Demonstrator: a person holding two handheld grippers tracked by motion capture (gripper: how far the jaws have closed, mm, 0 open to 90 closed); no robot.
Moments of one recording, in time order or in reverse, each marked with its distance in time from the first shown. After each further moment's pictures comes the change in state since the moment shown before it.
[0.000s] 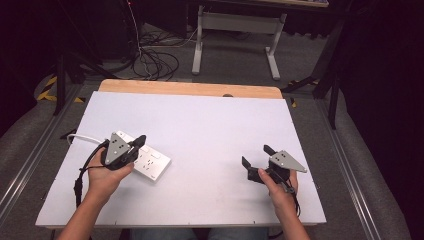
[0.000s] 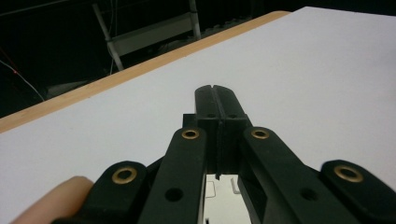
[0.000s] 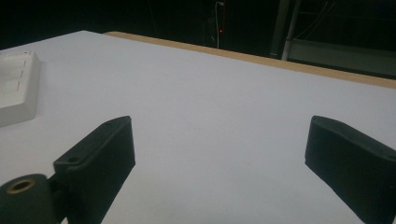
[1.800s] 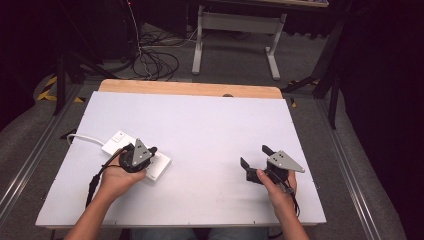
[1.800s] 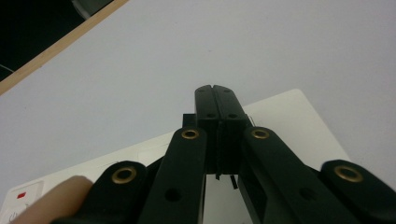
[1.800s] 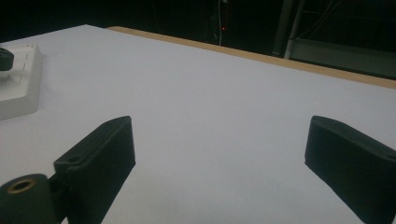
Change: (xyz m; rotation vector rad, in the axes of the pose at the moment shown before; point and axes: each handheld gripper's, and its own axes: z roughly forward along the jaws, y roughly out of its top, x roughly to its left) left arm -0.020 -0.017 0.034 0.258 -0.054 0.207; right arm 0.003 -0.001 0.002 0.013 0.009 -0.024
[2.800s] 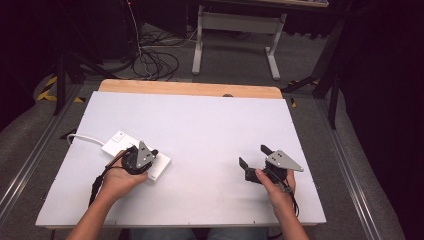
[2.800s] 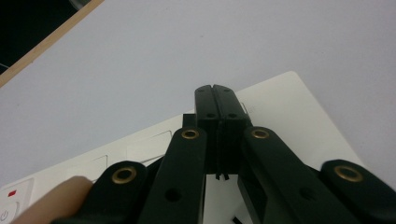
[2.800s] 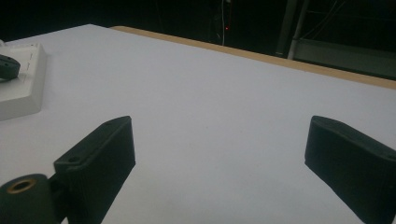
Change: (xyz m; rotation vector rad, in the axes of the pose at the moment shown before) left arm -0.005 -0.002 0.003 0.044 0.000 0.032; right arm 0.002 0.001 0.003 -0.001 0.014 -0.002
